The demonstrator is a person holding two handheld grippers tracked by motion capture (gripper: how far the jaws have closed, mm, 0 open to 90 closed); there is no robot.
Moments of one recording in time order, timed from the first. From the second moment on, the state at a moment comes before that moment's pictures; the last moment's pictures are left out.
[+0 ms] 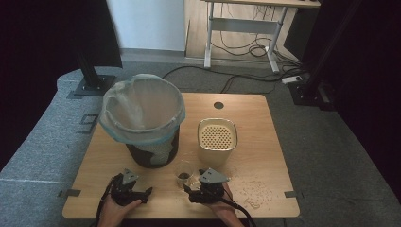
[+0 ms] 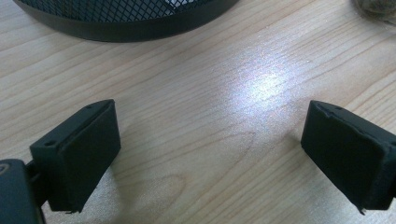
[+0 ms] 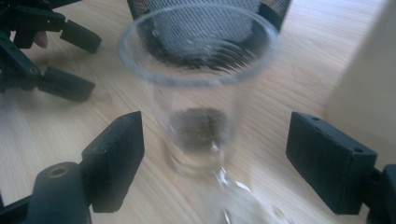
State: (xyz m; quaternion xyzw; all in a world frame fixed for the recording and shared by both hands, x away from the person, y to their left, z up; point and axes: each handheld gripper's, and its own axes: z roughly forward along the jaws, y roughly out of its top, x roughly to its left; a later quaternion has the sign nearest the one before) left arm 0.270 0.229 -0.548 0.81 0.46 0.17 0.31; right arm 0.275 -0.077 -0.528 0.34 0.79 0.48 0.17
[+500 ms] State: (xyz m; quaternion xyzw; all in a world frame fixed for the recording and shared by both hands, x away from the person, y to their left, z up) left arm 0.271 0.229 -0.548 0.81 0.46 0.17 0.31; right arm 0.298 -0.048 -0.536 0.32 0.80 0.47 0.19
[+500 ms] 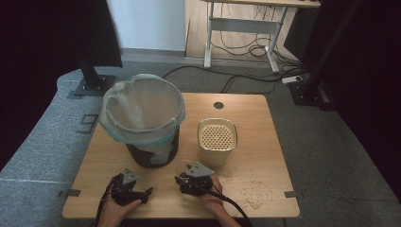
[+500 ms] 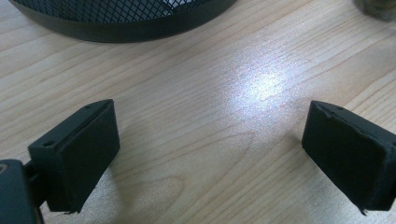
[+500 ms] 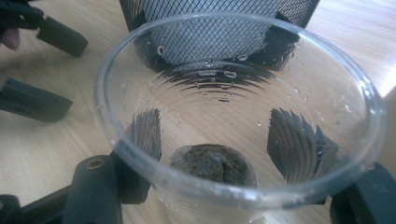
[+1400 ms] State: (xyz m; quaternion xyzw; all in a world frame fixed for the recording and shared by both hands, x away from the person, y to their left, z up) left arm 0.271 0.229 -0.548 0.82 0.46 0.17 0.31; right arm 0.295 -0.148 -0.391 0.35 0.70 0.55 0.28
